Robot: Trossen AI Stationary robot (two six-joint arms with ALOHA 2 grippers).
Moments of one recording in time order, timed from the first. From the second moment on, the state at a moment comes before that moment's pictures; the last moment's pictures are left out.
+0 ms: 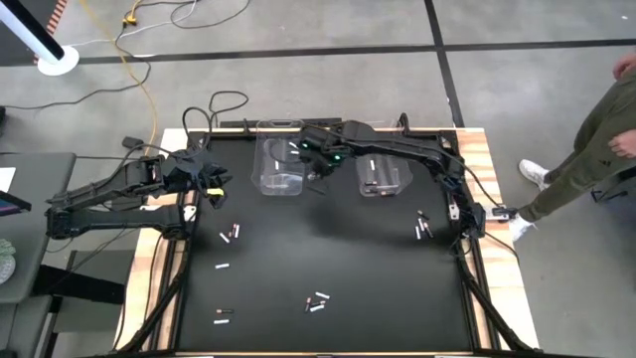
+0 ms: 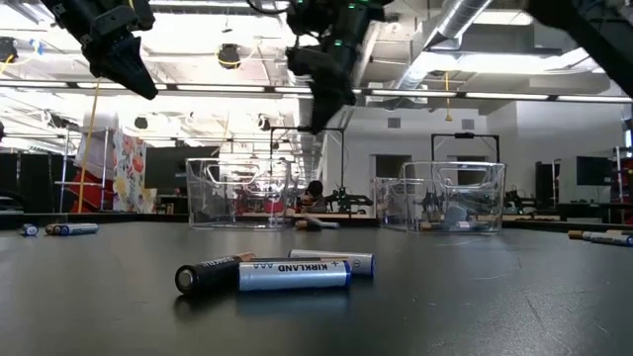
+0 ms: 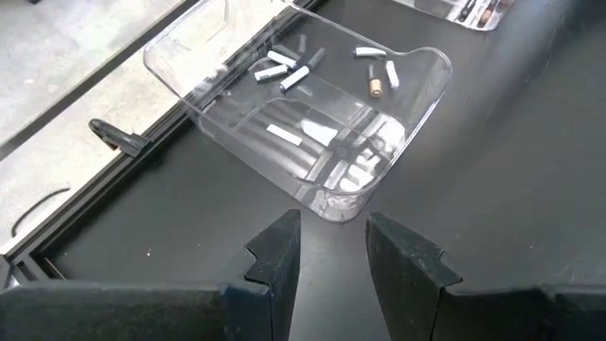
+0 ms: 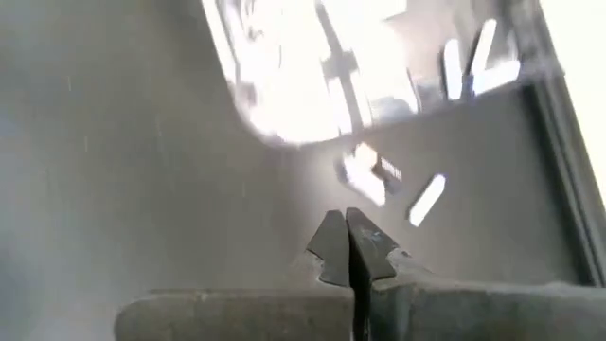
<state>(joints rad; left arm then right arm) 0.31 0.64 0.83 -0.90 -0.32 -0.18 -0.27 2.15 2.16 -1.14 0.05 0.01</state>
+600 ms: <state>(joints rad) 0.31 0.64 0.83 -0.91 -0.32 -0.18 -0.31 2.26 2.32 -1.22 0.03 0.03</state>
